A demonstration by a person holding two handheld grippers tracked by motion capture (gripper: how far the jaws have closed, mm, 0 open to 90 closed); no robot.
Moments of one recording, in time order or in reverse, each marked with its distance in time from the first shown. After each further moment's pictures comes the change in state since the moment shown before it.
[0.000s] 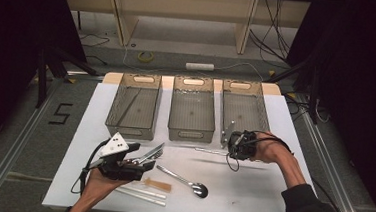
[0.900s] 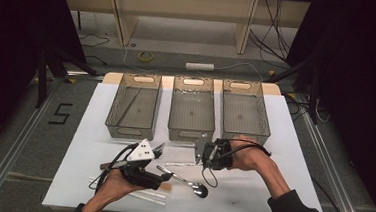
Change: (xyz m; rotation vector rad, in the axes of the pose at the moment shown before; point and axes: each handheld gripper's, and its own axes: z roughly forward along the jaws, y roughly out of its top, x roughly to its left) left arm -0.033 0.010 0.039 0.131 -0.120 0.149; right arm 0.052 0.075 -0.022 -0.057 -0.004 -0.235
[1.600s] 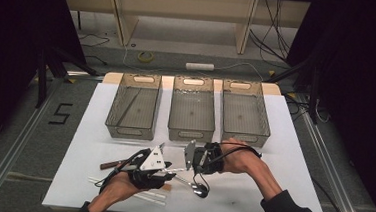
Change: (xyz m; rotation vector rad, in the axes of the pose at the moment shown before) left arm -0.013 0.003 0.012 0.096 -0.006 0.179; right arm 0.009 0.022 0.003 -0.018 0.010 -0.052
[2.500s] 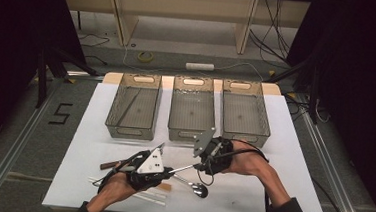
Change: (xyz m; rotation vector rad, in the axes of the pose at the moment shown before) left arm 0.001 -0.001 -0.008 -0.031 -0.027 0.043; right arm 0.001 -0.021 -0.026 -0.252 -0.074 0.266
